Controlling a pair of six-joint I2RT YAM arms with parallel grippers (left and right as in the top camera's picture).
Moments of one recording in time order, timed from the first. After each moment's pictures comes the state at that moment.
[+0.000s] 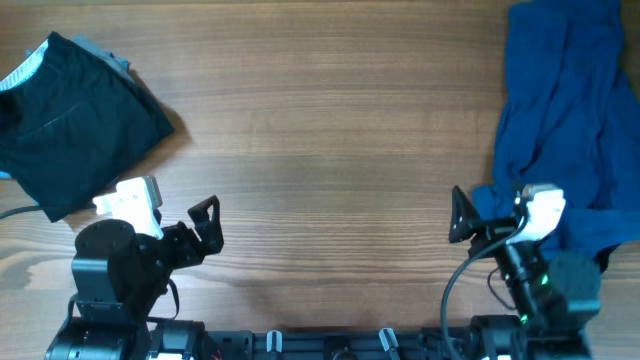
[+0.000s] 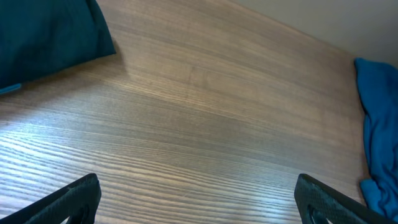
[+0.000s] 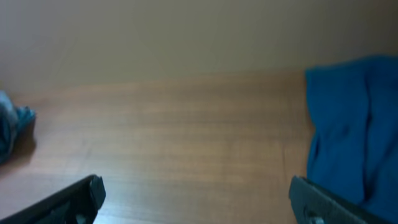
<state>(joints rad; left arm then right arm) -0.06 0.55 0.87 -0.96 0.09 -0.38 0.01 0.22 0.45 -0.44 -0.17 0.13</state>
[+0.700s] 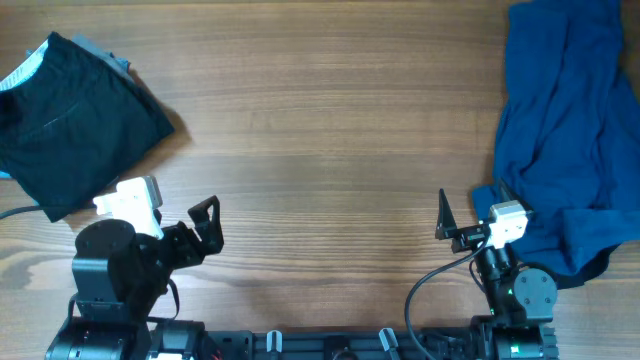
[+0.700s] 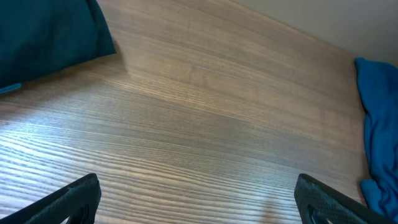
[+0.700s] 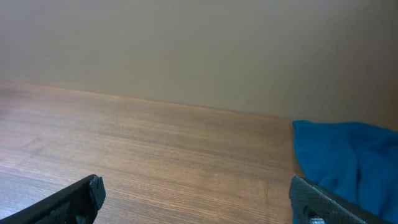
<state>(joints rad) -0.06 0.55 0.87 -0.96 0.09 -0.38 0.01 0.01 0.01 0.01 -0.17 -0.08</state>
